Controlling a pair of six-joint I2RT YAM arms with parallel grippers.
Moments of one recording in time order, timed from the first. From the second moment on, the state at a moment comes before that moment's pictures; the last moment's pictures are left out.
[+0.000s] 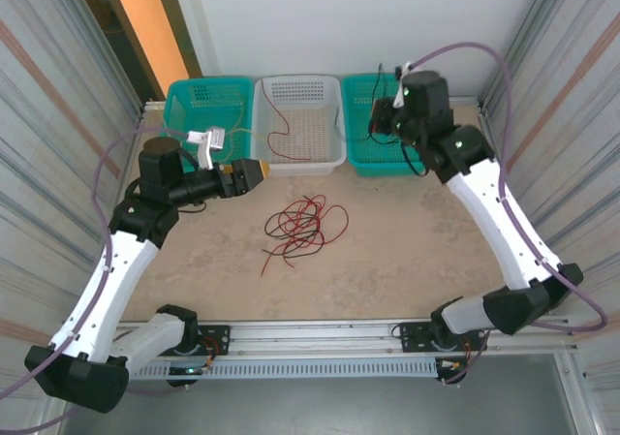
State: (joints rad) left arm -0.28 0.95 1.00 -0.46 0.63 -0.56; right arm 0.38 1.47 1.76 -0.75 0.12 0.44
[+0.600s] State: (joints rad) left arm -0.28 1.00 0.90 -0.45 0.59 -0.62; right arm 0.19 1.91 1.97 -0.95 0.05 0.44
